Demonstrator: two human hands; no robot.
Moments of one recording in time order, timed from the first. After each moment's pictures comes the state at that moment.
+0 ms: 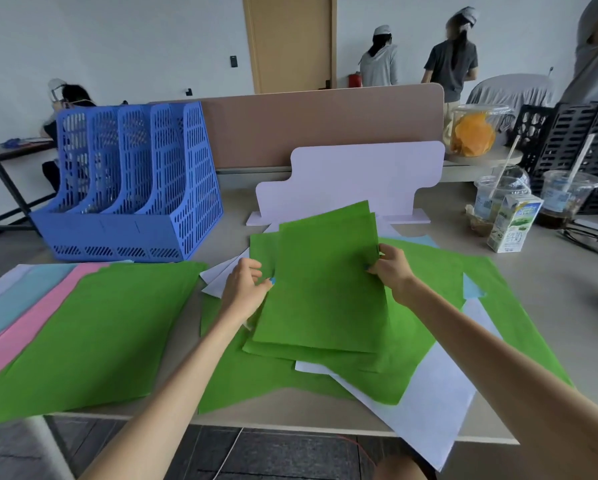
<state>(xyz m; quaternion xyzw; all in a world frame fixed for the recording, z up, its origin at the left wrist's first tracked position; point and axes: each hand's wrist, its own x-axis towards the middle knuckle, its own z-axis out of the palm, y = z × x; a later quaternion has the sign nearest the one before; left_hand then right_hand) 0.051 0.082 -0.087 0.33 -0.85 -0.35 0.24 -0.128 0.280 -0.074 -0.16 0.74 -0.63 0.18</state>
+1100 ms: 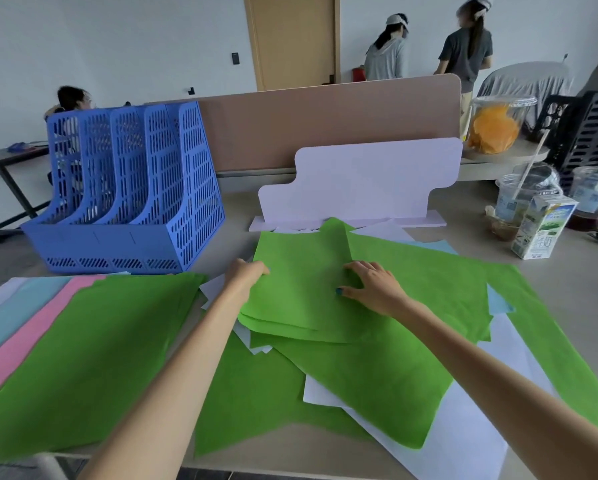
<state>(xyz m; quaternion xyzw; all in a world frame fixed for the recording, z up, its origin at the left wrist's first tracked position) -0.002 0.047 -0.056 0.48 -0.71 -0.48 0.16 -0.136 0.242 -0.098 -0.41 0.89 -0.19 0.03</state>
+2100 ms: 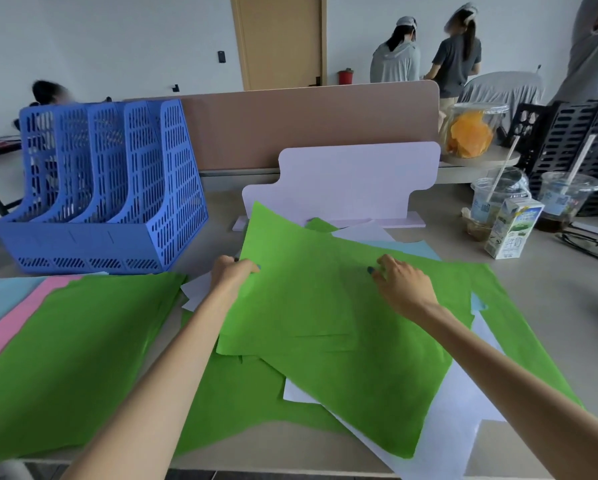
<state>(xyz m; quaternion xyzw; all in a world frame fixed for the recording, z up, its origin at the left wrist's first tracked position) -0.009 0.051 -0.061 0.47 -0.71 -0.48 0.21 -0.159 0.302 -0.096 -0.31 0.93 -0.17 -0.11</state>
